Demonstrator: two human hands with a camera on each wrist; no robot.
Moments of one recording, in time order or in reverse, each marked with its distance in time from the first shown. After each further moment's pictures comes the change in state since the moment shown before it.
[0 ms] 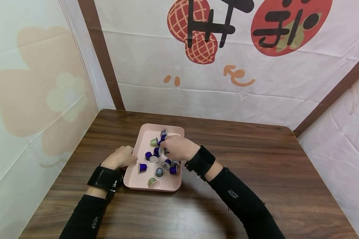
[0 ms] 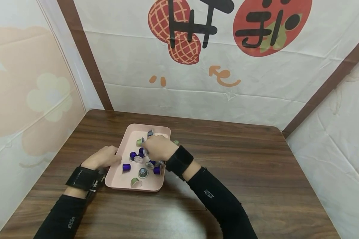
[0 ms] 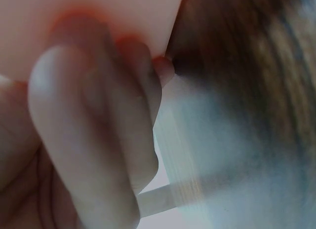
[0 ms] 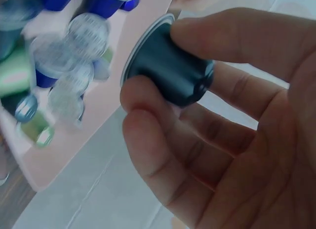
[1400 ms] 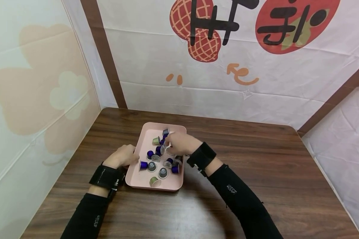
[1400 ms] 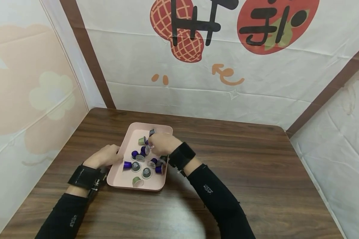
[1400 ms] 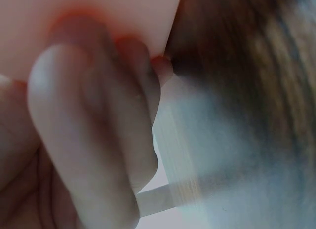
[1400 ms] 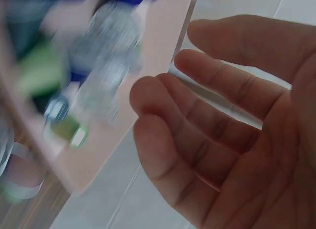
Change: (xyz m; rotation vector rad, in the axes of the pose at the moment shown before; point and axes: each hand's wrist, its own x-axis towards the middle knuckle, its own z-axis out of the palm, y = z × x) left_hand 0.002 -0.003 0.000 0.050 0.029 0.032; right_hand 0.018 0.024 0.013 0.078 -0.031 0.054
